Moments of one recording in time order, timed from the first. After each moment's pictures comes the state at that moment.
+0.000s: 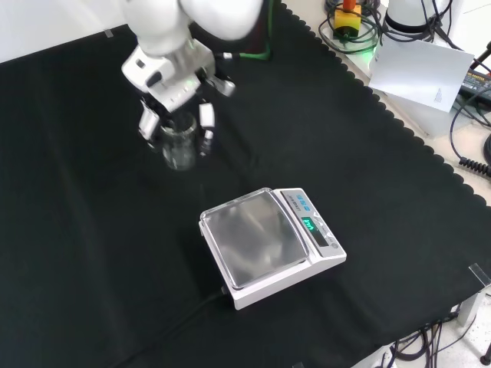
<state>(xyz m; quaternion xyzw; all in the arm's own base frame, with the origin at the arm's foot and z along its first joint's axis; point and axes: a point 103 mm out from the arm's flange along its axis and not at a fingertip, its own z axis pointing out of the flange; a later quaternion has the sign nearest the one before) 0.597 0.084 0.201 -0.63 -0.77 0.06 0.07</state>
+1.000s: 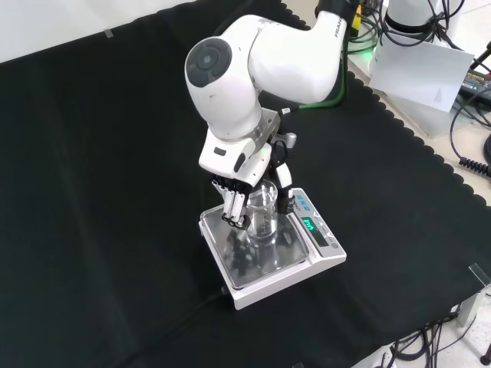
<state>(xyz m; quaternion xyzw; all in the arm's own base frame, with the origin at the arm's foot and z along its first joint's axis) 0.546 0.252 0.160 -0.49 -0.86 0.09 0.11</state>
